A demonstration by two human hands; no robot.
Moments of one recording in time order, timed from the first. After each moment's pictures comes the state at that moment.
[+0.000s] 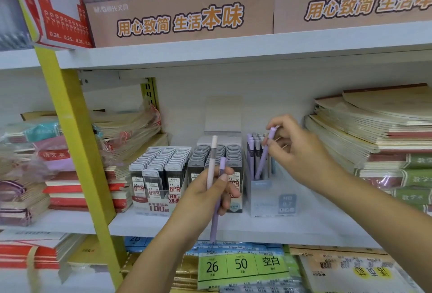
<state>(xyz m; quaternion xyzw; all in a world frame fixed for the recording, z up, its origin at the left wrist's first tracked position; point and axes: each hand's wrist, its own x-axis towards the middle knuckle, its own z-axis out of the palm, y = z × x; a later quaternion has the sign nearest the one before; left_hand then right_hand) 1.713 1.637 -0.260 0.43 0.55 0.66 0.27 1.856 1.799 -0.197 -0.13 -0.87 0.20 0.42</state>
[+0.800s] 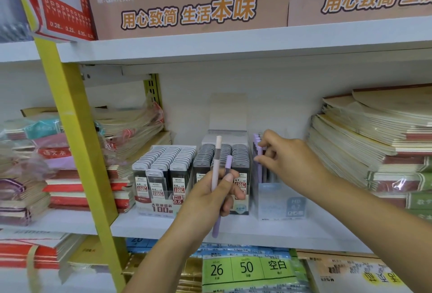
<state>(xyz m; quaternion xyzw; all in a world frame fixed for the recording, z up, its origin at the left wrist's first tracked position) 1.703 1.642 -0.268 0.44 0.56 0.66 0.25 1.822 1.808 -0.213 -0.16 -0.91 0.05 0.37</state>
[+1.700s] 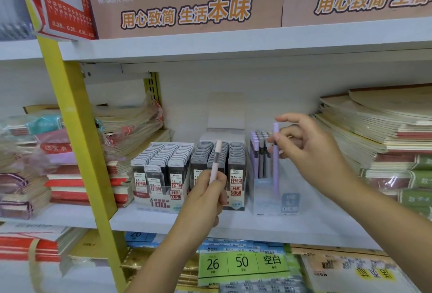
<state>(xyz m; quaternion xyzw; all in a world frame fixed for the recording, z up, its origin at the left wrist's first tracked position) 1.715 1.636 -0.272 0.37 0.61 0.66 0.25 1.857 1.799 -0.202 -0.07 -0.81 0.32 0.48</state>
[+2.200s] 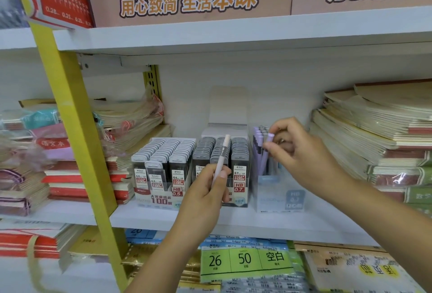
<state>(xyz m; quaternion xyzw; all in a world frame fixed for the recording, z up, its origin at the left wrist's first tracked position) 1.707 1.638 -0.281 0.44 0.64 0.62 0.14 1.844 1.799 -0.214 -0.09 -0.87 0.22 0.43</state>
